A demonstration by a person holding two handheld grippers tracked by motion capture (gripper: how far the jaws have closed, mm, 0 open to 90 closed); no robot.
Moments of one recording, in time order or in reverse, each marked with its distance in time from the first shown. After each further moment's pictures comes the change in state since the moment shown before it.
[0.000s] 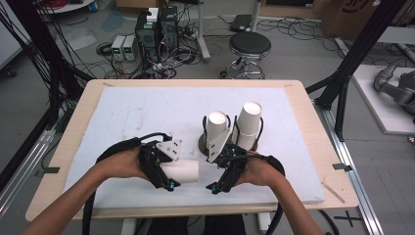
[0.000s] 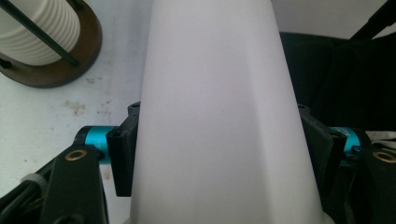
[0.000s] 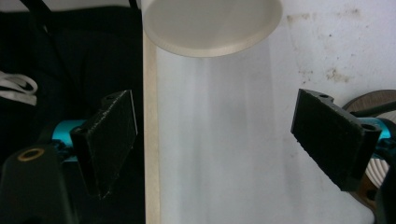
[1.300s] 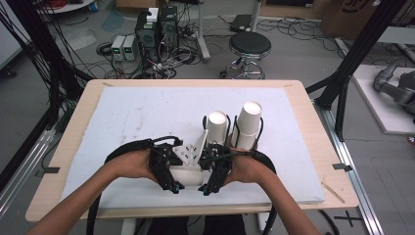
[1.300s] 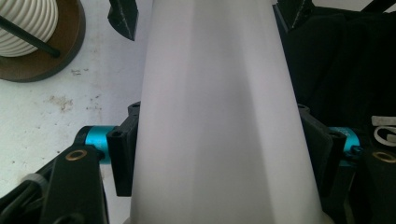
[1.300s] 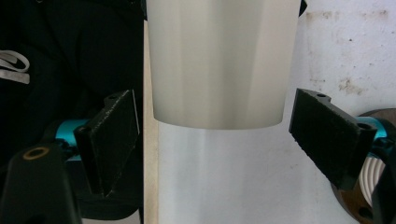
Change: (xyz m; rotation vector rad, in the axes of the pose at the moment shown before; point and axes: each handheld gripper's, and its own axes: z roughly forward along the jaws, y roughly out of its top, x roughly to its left) left arm 0.001 0.018 0.015 0.103 -0.007 0.007; right arm 0.003 0.036 0.015 0.160 0.028 -0.052
